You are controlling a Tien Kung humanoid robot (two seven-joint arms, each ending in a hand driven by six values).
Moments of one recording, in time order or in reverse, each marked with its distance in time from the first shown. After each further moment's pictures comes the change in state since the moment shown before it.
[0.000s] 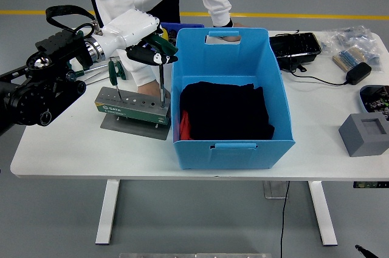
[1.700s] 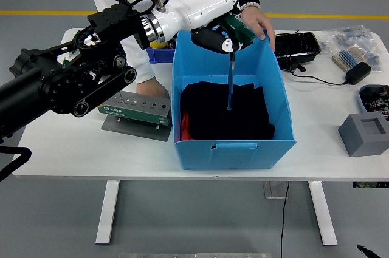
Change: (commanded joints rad) left arm -0.144 -0.144 0.084 -0.212 -0.046 -0.032 0.072; right arm 0.007 -0.007 0.007 0.000 -0.013 0.000 -0.003
